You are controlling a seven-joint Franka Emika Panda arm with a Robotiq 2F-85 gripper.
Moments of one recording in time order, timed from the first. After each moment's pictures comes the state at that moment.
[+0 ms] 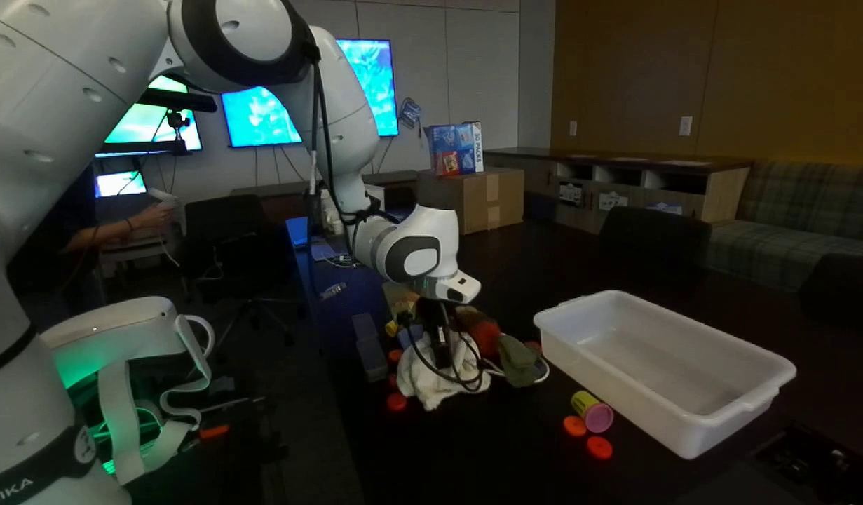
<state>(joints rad) 0.31 0.73 0.04 -2.00 0.07 2.73 0.40</state>
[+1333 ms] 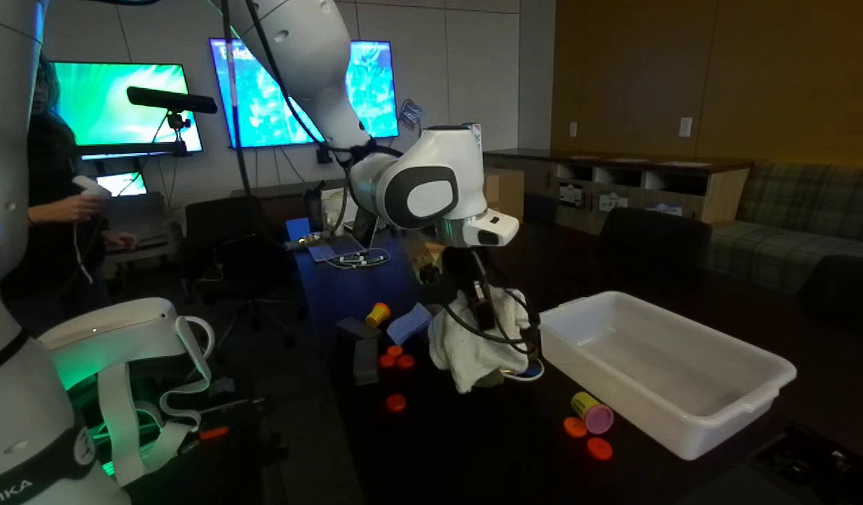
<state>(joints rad) 0.16 0.36 -0.01 -2.21 0.05 2.74 0.28</state>
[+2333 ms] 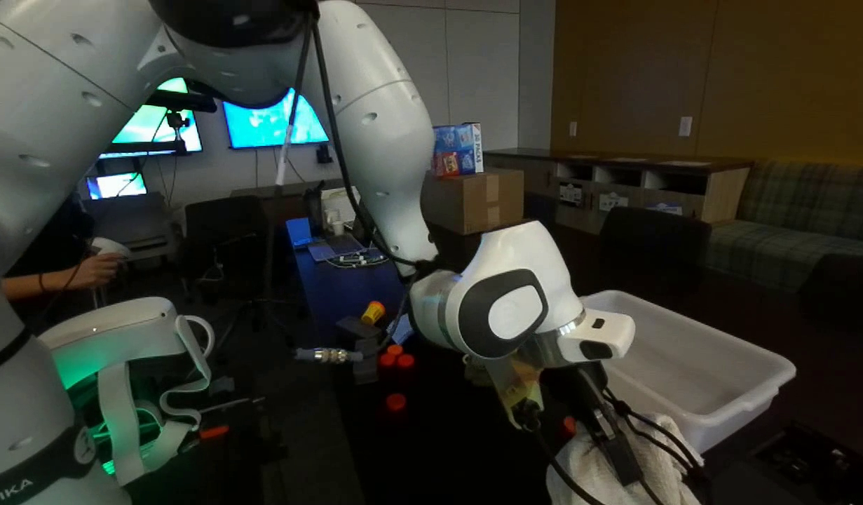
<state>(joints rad) 0.21 0.76 -0.45 -2.04 -0.19 3.07 0.43</state>
